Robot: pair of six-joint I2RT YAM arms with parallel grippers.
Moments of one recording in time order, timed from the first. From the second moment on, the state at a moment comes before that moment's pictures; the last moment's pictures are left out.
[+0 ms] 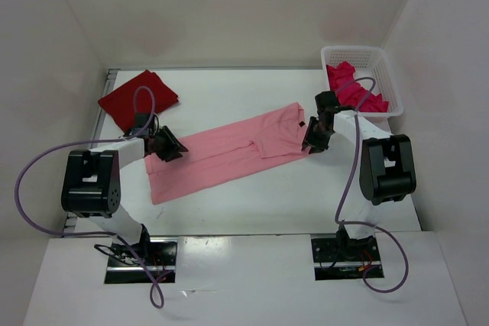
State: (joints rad) left arm 0.02 1.63 0.80 -0.14 0.34 -0.72; right arm 0.13 1.72 1.13 -0.65 -0.09 0.53
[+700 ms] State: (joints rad) left arm 0.00 1.61 0.83 -0.16 0.33 -0.71; right arm 0.21 2.16 1.60 -0.53 -0.09 0.60
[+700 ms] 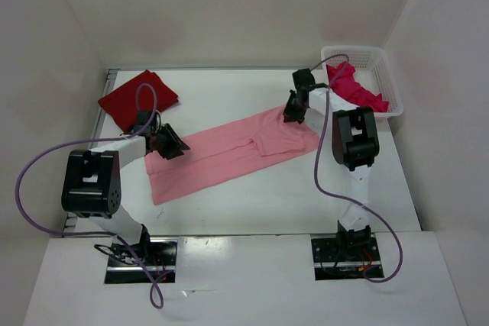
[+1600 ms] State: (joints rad) left arm -0.06 1.23 0.85 -0.40 0.31 -0.69; right arm 0.38 2.53 2.83 -0.91 -0.17 0.58
